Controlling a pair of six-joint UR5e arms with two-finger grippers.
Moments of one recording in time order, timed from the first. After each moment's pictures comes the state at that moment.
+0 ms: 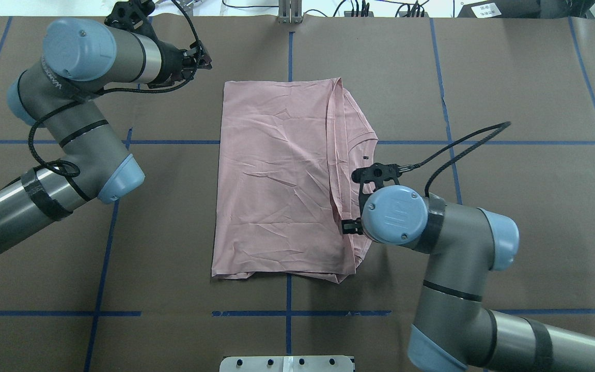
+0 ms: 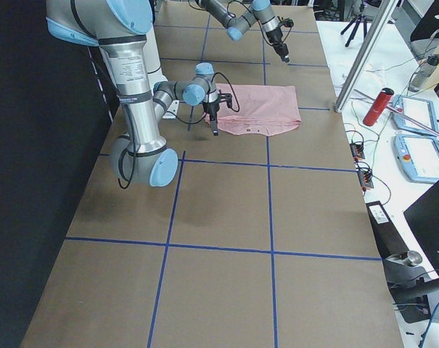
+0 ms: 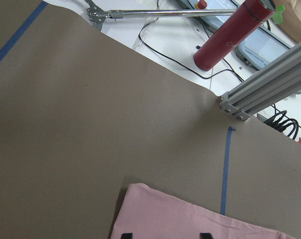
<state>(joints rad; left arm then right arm) -0.82 -2.17 -1.50 -2.23 -1.74 -1.51 0.39 -1.09 1.84 -1.66 1.61 1.20</state>
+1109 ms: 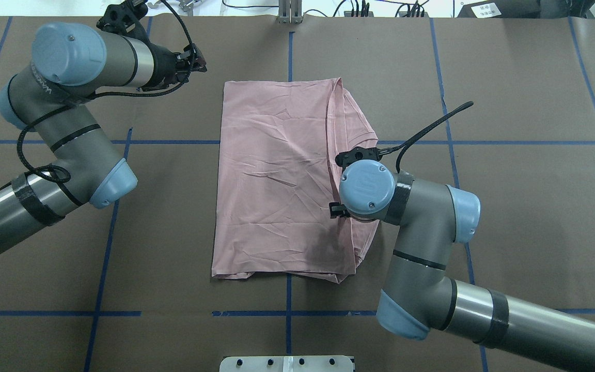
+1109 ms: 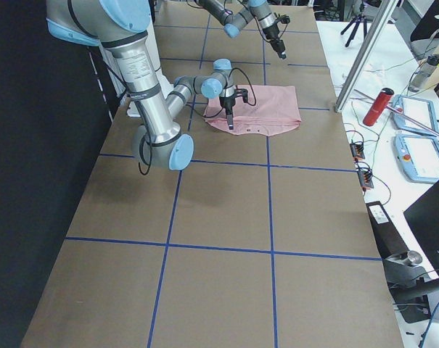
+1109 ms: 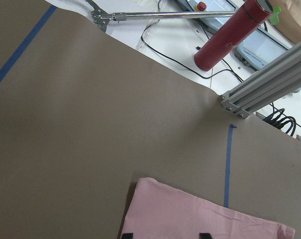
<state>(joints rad) -0.82 -2.15 -1.52 -2.23 -1.74 -1.50 0.47 -1.04 1.70 -1.65 1.67 1.10</state>
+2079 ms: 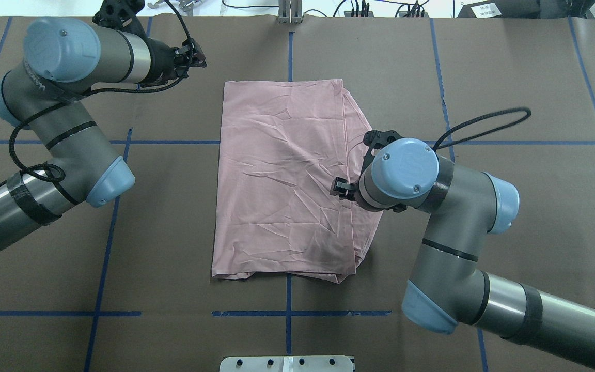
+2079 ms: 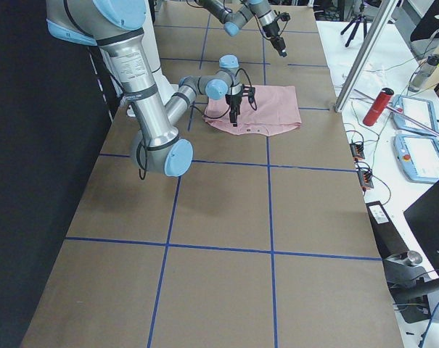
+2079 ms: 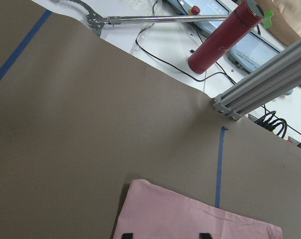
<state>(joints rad) -0.82 -2.15 -1.55 -2.23 -1.74 -1.50 0.45 -1.09 1.82 -1.46 1.70 1.65</state>
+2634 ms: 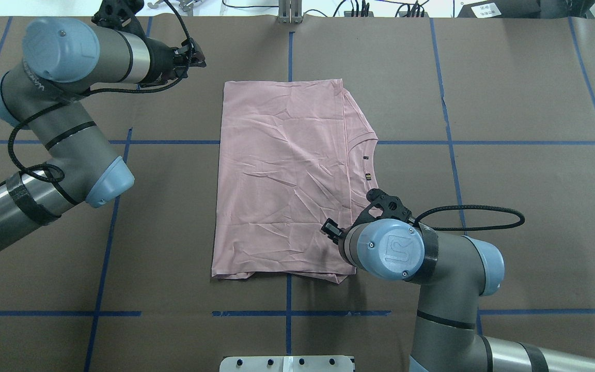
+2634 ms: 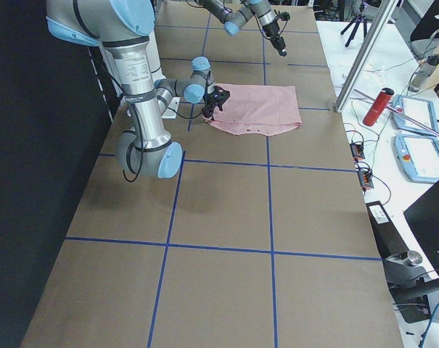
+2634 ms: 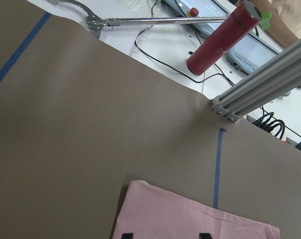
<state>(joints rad) -0.82 -2.15 -1.55 -2.23 -1.74 -1.51 0.29 -1.15 1.85 -1.43 1.57 2.00</state>
